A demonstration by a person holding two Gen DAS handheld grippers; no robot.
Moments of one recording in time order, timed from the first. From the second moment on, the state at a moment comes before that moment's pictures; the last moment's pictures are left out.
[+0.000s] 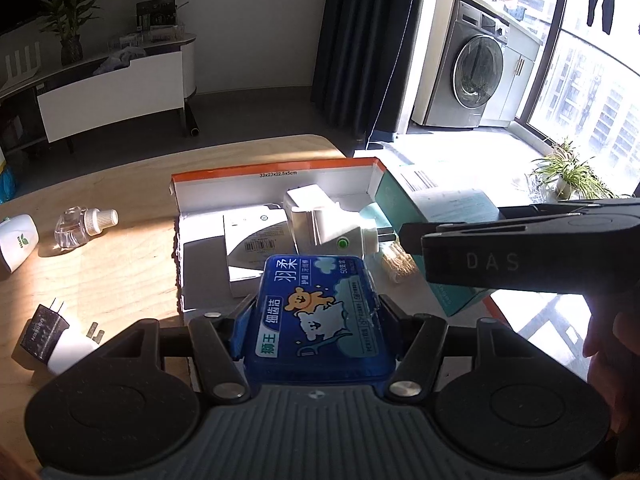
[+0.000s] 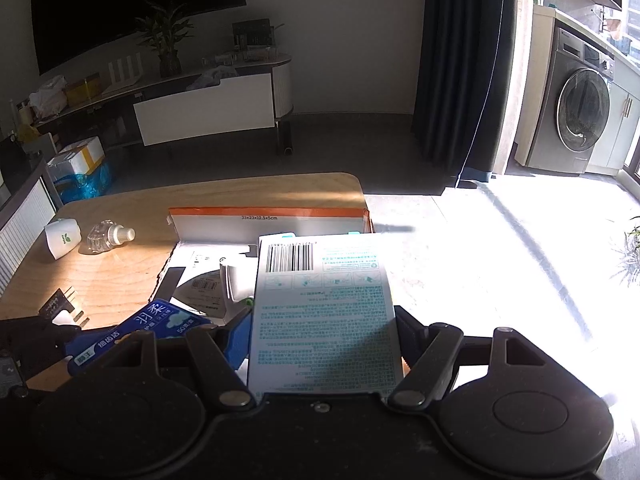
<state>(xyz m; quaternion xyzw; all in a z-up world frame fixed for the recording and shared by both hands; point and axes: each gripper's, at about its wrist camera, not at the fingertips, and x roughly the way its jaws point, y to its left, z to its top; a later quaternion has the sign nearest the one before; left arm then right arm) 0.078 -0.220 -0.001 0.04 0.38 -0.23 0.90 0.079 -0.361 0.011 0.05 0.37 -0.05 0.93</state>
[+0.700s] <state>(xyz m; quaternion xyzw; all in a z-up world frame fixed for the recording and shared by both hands) 0.082 -0.226 -0.011 0.03 0.39 -0.25 0.89 0.105 -0.377 0.022 0.07 0.31 -0.07 0.95</state>
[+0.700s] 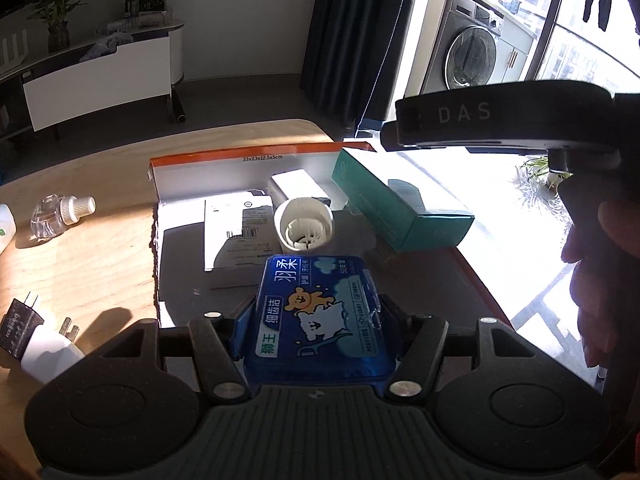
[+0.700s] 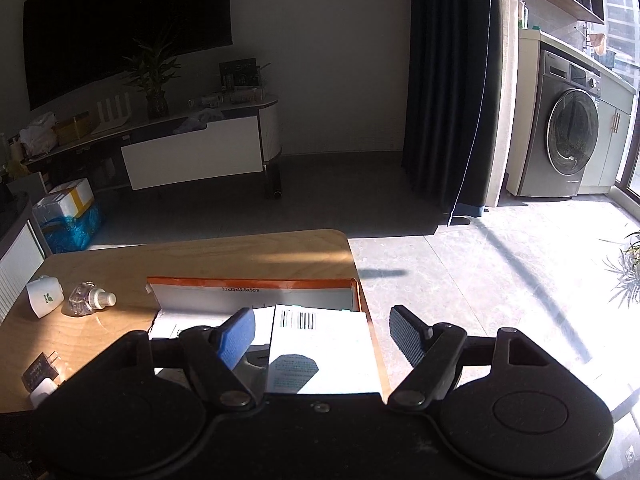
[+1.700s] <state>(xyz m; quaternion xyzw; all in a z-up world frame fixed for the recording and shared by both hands) 0.072 -0.158 0.019 0.02 0.38 -0.14 0.91 0.059 -0.332 0.034 0.07 0.31 -0.03 0.95</state>
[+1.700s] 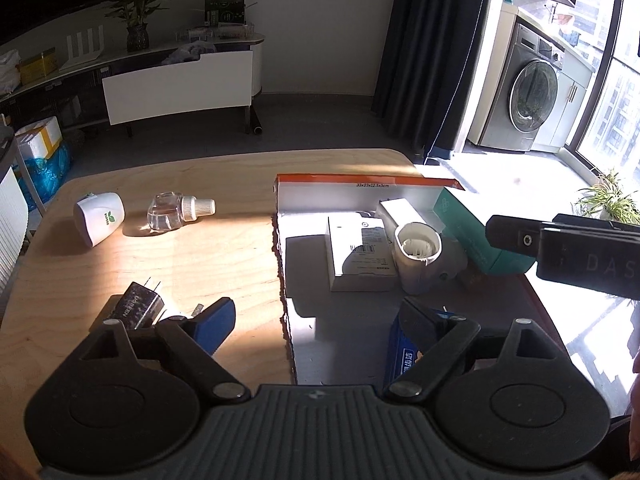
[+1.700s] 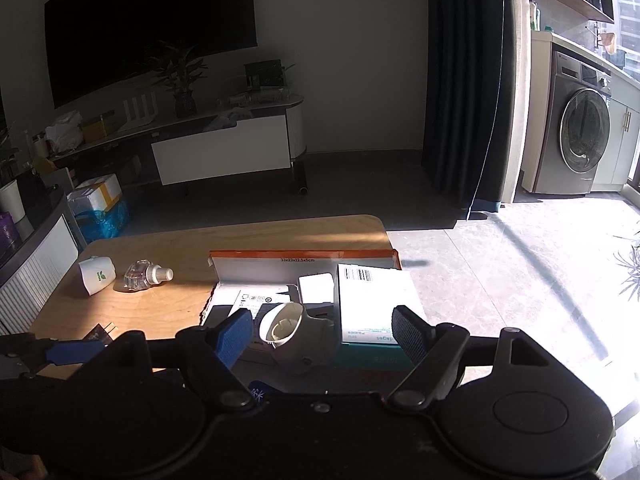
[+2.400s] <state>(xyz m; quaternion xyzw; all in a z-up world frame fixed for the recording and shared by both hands) 0.072 -0.098 0.018 -0.01 0.38 -0.09 0.92 0.067 -0.276 0.022 0.06 0.33 0.02 0.94</state>
